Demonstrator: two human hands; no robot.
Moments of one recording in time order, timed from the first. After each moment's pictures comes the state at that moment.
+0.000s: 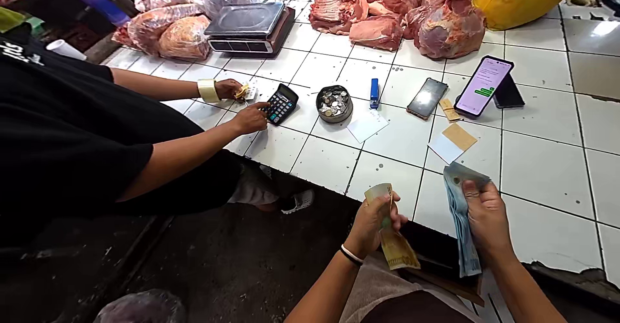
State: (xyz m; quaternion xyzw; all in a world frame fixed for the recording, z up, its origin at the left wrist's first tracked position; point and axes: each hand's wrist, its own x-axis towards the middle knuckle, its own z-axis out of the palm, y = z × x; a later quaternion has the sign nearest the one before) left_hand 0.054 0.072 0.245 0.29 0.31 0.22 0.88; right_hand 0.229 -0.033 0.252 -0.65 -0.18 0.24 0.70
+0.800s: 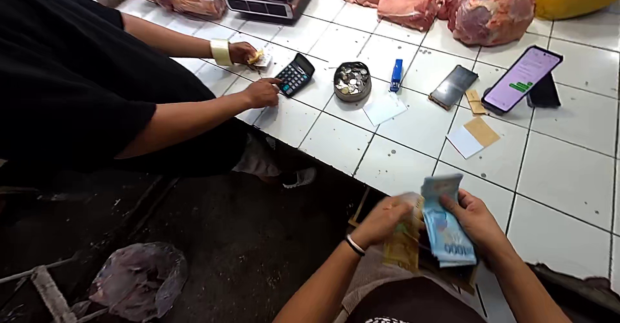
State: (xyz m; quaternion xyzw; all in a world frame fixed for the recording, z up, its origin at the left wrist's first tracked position) left_hand 0.036 0.061 0.242 0.48 0.32 0.09 0.81; right_hand 0.220 -0.042 0.242 -0.67 -0.19 0.50 0.51
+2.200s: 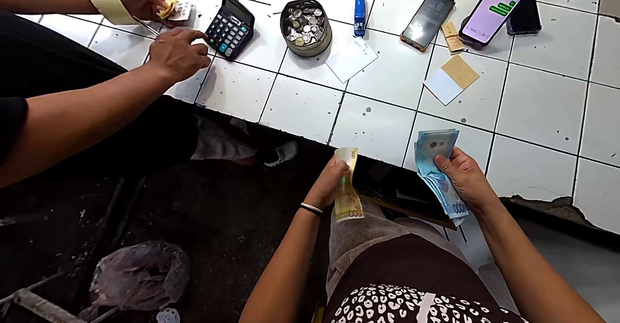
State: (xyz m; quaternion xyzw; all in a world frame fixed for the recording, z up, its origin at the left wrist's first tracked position) left_hand 0.002 0.095 0.191 0.40 0.52 0.06 0.75; right_hand 0.223 -0.068 0.216 -0.63 -0.13 0.49 0.58
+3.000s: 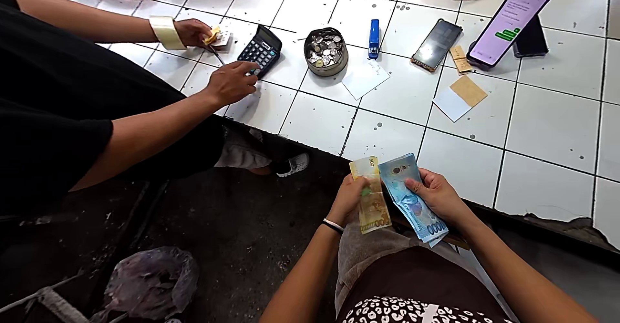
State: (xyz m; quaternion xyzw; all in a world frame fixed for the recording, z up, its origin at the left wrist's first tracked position) left_hand 0.016 0.069 0.211 0.35 0.54 0.15 0.75; right_hand 0.186 -0.041 0.219 -0.61 -0.18 0.60 0.49
